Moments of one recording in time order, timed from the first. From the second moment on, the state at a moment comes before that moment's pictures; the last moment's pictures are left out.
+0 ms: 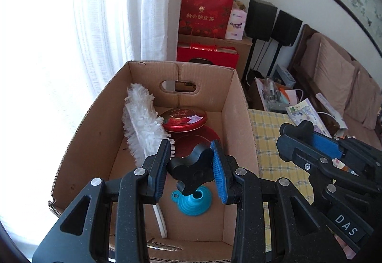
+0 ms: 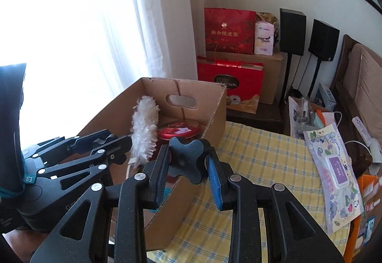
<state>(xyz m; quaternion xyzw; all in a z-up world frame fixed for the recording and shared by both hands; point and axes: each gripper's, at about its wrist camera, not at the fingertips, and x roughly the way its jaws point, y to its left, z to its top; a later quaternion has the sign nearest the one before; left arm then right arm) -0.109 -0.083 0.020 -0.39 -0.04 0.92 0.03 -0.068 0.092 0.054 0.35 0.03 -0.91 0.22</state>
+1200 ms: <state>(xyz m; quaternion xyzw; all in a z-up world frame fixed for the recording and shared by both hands) -0.105 -0.117 -0.006 -0.41 -0.08 0.91 0.01 -0.072 0.075 0.032 0.36 0.03 -0.90 0.22</state>
